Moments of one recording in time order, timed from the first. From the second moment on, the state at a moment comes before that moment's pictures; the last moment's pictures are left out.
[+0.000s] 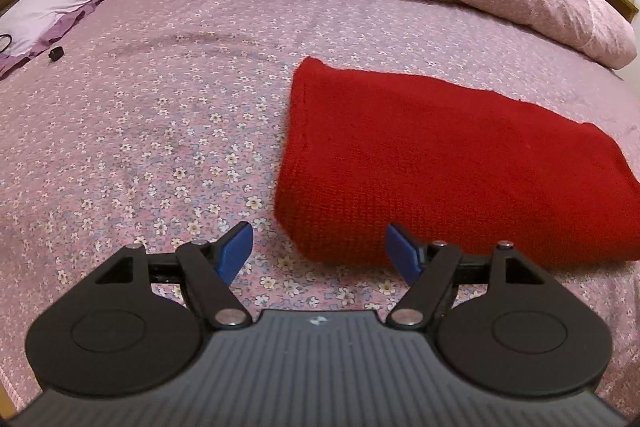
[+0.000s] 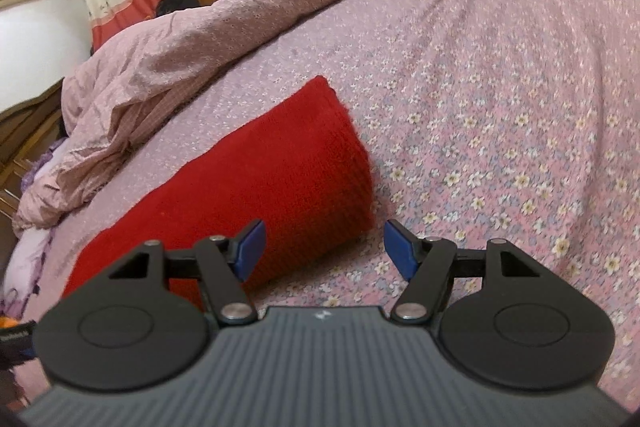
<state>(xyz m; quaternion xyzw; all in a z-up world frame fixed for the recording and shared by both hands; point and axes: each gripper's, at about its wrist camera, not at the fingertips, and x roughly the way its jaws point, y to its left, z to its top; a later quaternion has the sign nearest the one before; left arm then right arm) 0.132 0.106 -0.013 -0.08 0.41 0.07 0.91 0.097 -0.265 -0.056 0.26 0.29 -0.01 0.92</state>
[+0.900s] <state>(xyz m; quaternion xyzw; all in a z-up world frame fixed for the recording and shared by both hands) 0.136 0.126 -0.024 -0.10 0.42 0.09 0.90 0.127 -0.262 -0.091 0.43 0.27 -0.02 0.86</state>
